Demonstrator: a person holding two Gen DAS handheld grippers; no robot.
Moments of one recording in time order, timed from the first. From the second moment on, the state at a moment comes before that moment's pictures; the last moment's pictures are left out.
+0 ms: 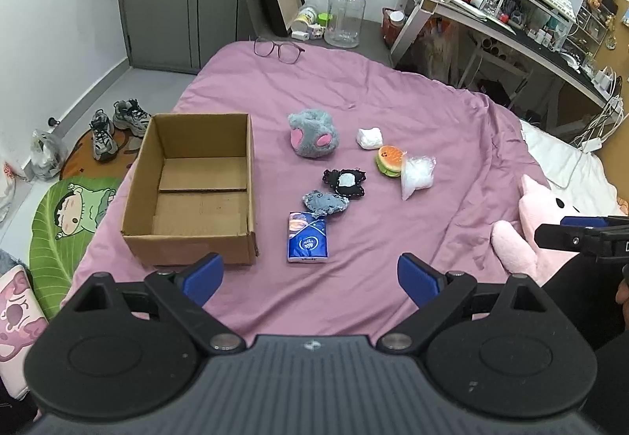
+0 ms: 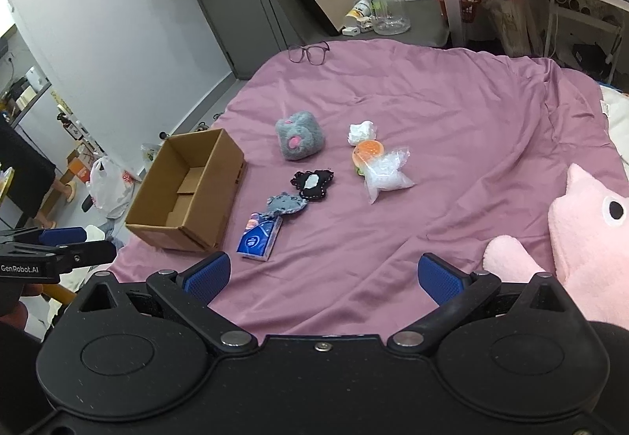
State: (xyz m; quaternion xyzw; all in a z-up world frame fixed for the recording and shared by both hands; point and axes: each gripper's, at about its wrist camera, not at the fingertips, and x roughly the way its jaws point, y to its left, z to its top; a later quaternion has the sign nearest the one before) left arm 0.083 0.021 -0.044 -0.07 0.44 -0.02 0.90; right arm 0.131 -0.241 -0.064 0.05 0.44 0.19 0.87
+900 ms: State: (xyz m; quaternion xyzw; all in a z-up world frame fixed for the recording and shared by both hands) left arm 0.183 0.012 -0.131 -0.08 0.52 -0.05 0.85; right arm 0.221 -0.252 -0.116 0.05 0.47 0.17 0.87
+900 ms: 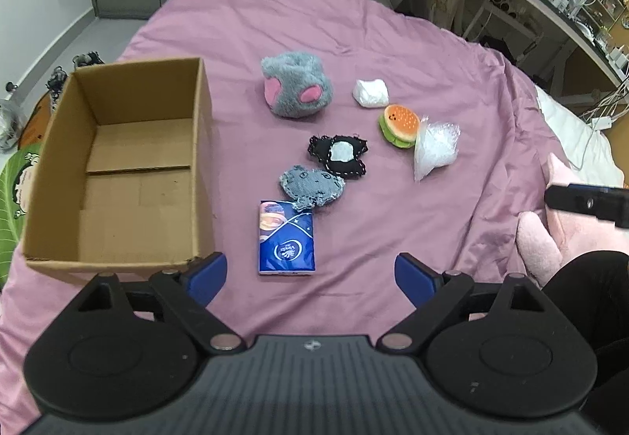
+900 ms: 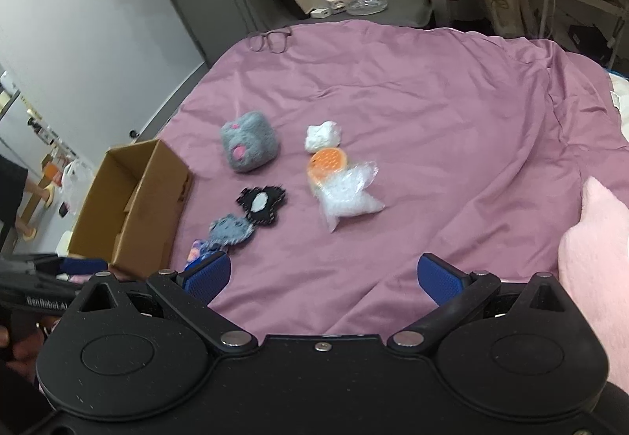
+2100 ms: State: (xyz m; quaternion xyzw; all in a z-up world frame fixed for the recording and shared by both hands) left arm 0.262 -0.022 -0.227 0.02 0.59 -0.07 0.80; right arm 0.313 -0.226 -0.190 0.04 0.53 0.15 0.83
